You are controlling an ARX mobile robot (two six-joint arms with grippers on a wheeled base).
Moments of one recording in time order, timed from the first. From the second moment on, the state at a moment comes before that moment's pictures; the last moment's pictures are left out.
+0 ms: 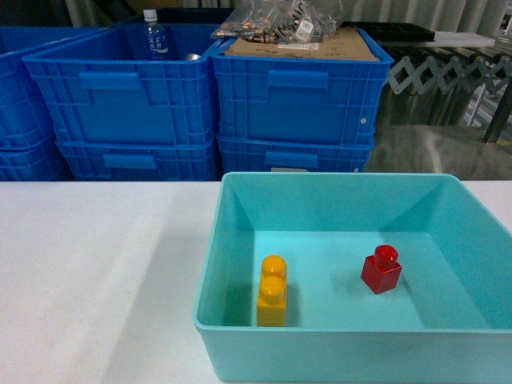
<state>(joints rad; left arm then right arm) 0.00 0.01 0.02 0.00 0.00 0.00 0.00 0.00 0.01 0.00 0.00 0.00</state>
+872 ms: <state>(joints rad) 0.00 0.01 0.02 0.00 0.00 0.00 0.00 0.00 0.01 0.00 0.00 0.00</state>
